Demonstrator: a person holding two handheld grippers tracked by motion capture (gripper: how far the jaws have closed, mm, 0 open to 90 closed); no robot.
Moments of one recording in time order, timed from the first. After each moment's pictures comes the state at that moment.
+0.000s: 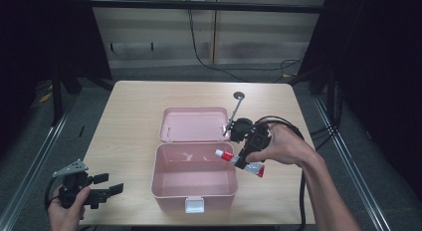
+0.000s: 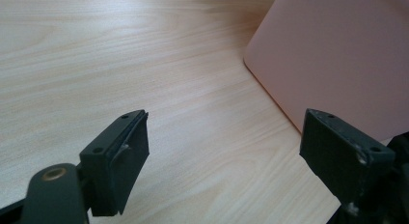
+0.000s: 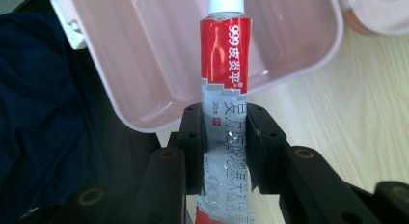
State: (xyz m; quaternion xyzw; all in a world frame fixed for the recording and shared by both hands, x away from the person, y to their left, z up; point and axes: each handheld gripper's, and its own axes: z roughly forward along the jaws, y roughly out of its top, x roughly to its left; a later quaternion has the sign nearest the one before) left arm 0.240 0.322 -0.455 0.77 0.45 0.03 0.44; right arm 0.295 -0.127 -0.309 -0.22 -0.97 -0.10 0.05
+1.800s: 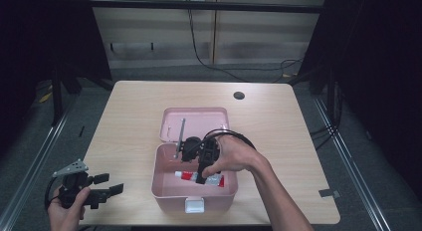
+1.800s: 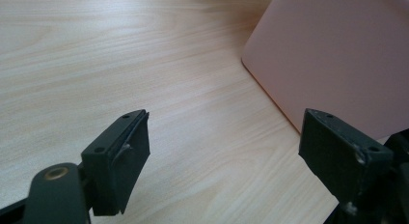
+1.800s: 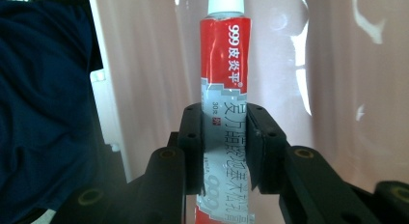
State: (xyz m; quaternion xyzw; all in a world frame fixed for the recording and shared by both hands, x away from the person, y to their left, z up) left arm 0.240 0.322 -0.455 0.77 0.45 0.03 0.44; right arm 0.295 -0.023 -0.357 -0.10 -0.99 -0.08 0.09
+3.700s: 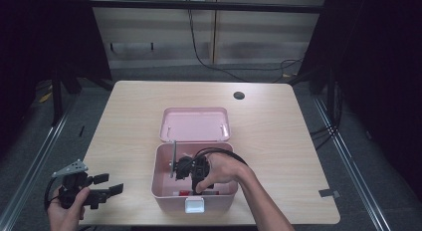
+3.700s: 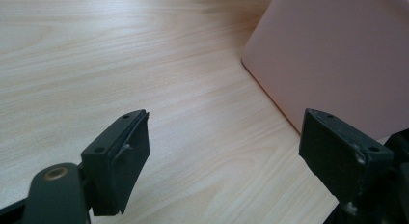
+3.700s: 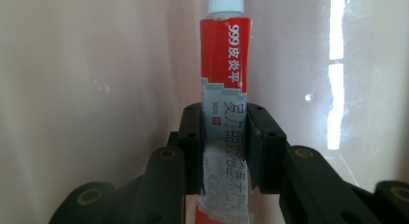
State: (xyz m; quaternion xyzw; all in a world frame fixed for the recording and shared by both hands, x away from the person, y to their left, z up) left arm 0.239 0.323 -0.455 0.77 0.45 0.03 0.44; right arm 0.293 -0.001 -0.429 -0.07 -0.98 -0.04 0.16
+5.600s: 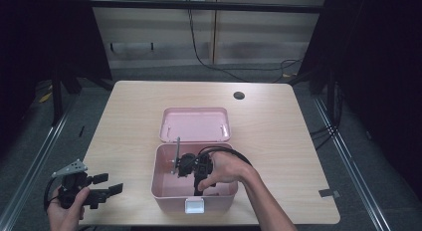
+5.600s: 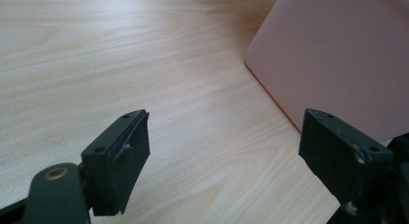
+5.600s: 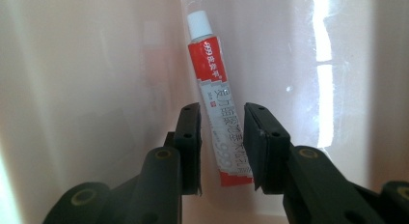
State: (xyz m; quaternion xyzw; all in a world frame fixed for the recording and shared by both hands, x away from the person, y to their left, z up) left arm 0.239 0.323 -0.455 0.77 0.46 0.04 0.44; right arm 0.291 -0.010 -0.416 -0.09 -0.99 -0.05 0.13
